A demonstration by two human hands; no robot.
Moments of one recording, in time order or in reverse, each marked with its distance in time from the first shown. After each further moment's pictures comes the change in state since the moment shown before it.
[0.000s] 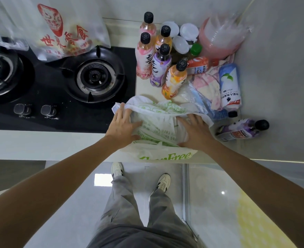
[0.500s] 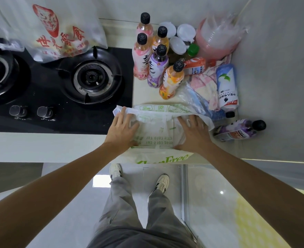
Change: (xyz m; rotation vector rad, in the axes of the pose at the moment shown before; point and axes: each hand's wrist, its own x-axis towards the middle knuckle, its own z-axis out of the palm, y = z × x) left_hand -0.005 0.010 0.017 0.185 0.050 0.018; right_hand -0.005 -0.008 0.004 -0.133 -0.003 0.107
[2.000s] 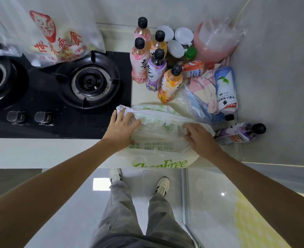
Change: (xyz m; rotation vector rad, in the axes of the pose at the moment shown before) left_hand 0.019 -0.012 -0.017 -0.082 -0.047 -0.009; right_hand -0.004 0.040 0.019 0.415 0.279 -0.278
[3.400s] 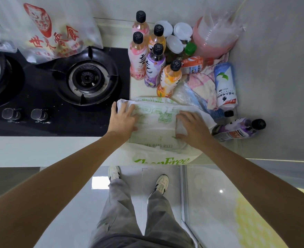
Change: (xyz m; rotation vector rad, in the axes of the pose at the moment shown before) left_hand 0.025 0.011 -0.005 0.156 -0.004 -0.091; right_hand 0.030 -0.020 -0.004 -0.237 -0.078 0.070
